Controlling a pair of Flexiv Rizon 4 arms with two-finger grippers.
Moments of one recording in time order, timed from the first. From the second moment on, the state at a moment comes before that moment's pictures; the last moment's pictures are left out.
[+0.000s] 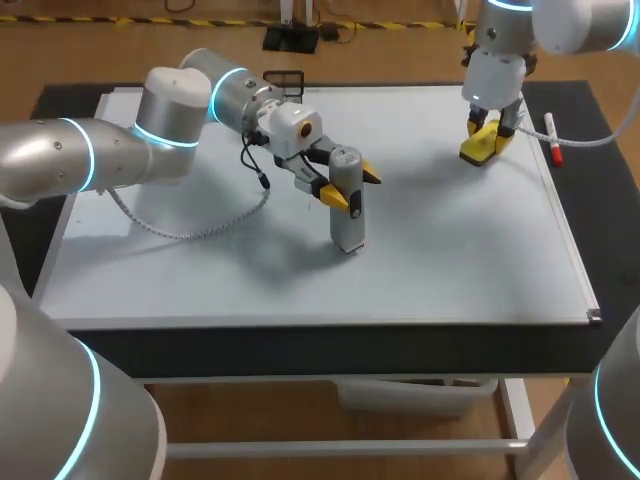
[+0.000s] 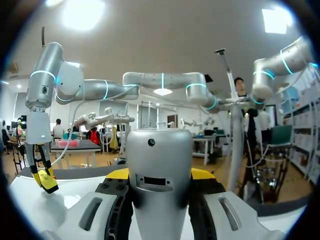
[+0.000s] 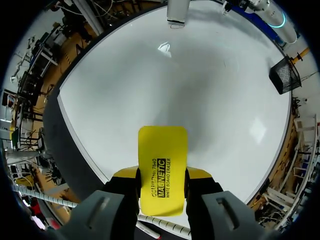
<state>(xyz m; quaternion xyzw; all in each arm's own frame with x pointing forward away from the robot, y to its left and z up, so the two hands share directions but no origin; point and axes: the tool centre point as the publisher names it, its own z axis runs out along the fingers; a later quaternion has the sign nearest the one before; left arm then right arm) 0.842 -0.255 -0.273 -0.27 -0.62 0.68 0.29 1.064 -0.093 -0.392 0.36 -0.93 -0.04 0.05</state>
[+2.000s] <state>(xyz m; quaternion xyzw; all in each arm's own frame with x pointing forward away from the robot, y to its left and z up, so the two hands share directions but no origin) 0.892 -0.258 -0.265 -0.25 -0.63 0.68 0.27 1.064 -0.093 -0.392 0.36 -0.93 -0.04 0.05</state>
